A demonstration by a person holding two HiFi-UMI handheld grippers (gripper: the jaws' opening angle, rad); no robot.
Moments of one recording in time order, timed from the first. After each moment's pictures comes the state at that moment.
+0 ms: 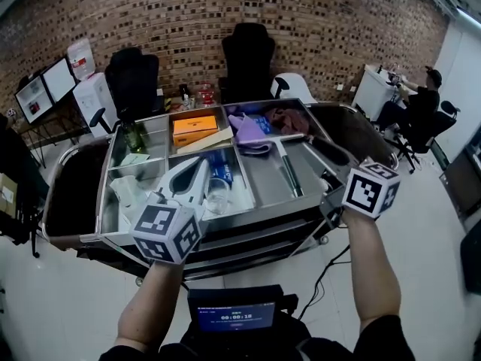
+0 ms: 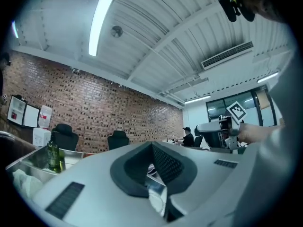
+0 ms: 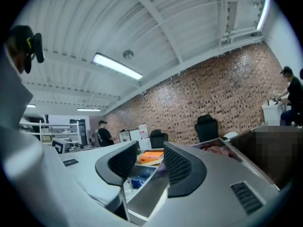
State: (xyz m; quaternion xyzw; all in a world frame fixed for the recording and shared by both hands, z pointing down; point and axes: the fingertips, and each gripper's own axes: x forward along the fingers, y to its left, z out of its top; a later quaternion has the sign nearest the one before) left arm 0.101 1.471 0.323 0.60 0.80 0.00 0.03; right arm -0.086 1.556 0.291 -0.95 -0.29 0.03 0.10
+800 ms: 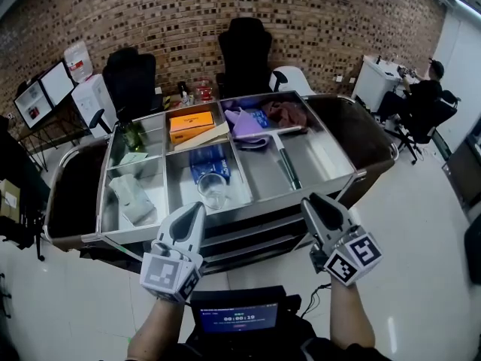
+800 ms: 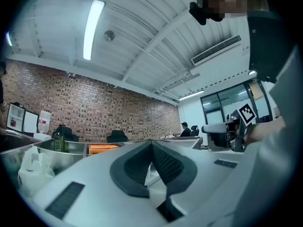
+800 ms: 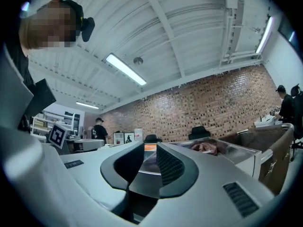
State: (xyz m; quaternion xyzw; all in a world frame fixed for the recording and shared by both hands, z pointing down) left arm 0.073 1.401 0.395 0.60 0.80 -0.02 0.00; right arm -0.133 1.462 0.379 -0.94 -0.33 0.07 0.02
